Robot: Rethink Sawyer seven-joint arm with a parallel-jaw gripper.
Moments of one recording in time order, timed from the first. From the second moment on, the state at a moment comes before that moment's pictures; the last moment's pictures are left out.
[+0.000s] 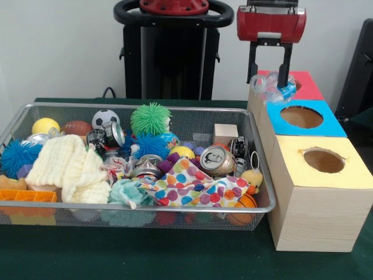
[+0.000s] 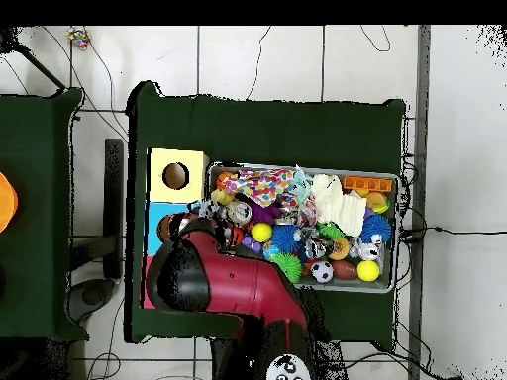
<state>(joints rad) -0.04 -0.90 -0.05 1.94 0.10 0.21 1.79</state>
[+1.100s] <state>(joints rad) -0.01 -0.86 -0.04 1.94 0.10 0.12 1.79</state>
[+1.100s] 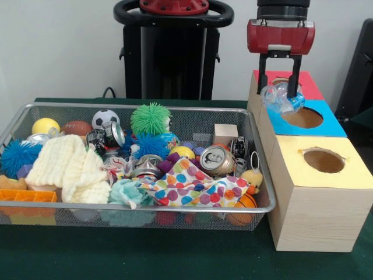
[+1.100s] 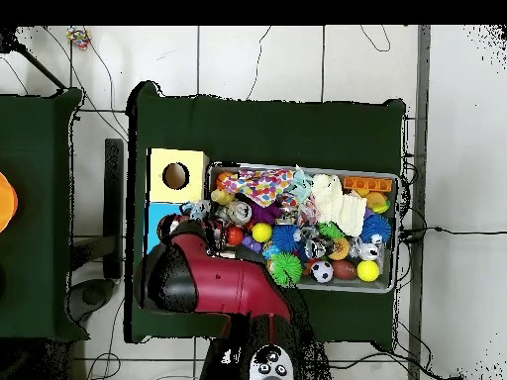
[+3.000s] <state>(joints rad) 0.03 -0.79 -0.03 1.97 0.12 -0.01 1.79</state>
